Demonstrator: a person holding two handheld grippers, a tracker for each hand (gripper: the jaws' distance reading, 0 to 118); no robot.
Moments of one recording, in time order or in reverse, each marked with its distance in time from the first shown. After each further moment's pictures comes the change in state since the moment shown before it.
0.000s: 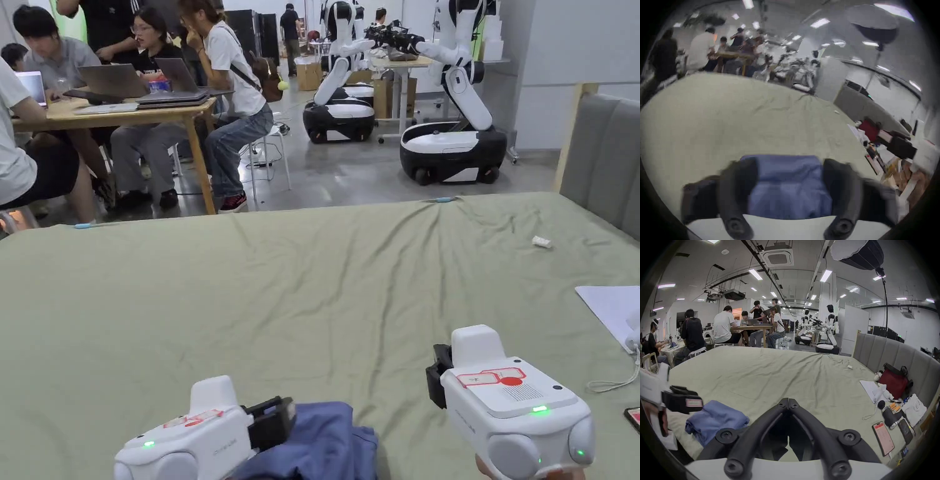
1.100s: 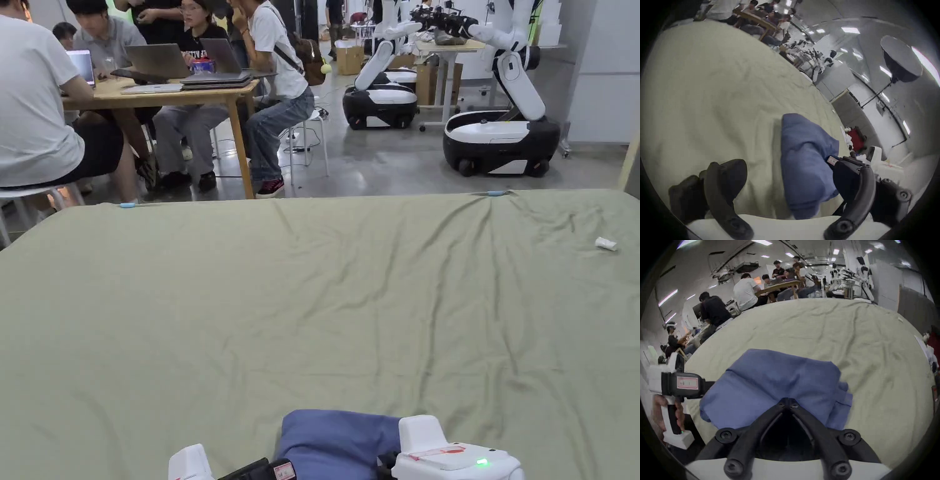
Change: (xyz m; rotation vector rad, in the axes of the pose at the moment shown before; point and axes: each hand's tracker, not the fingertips) left arm -0.122 -0.055 0.005 -0.119 -0.209 0.354; right arm -0.091 -0.071 -0.084 -0.436 0.329 -0.083
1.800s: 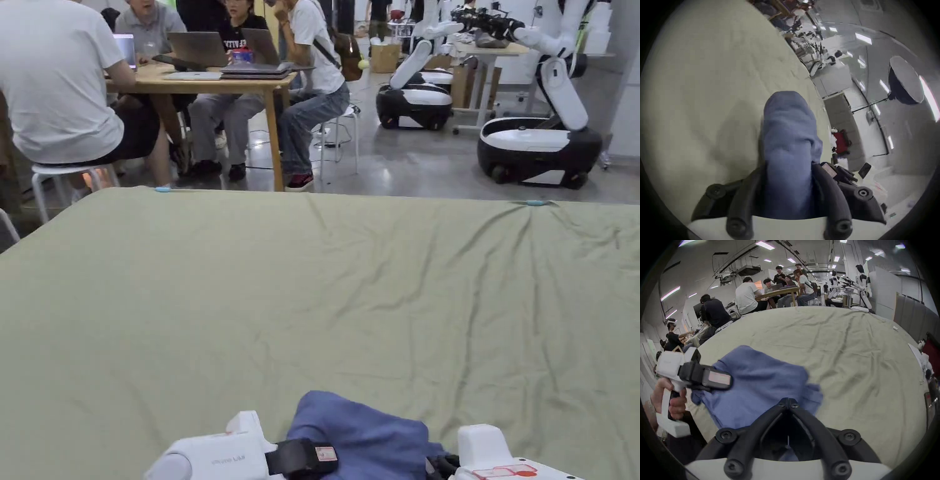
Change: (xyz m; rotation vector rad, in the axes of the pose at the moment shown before) left arm 0.011 0.038 -0.008 -0.113 -0.076 0.101; right arm -0.010 -0.003 0.029 0.076 -0.012 0.068
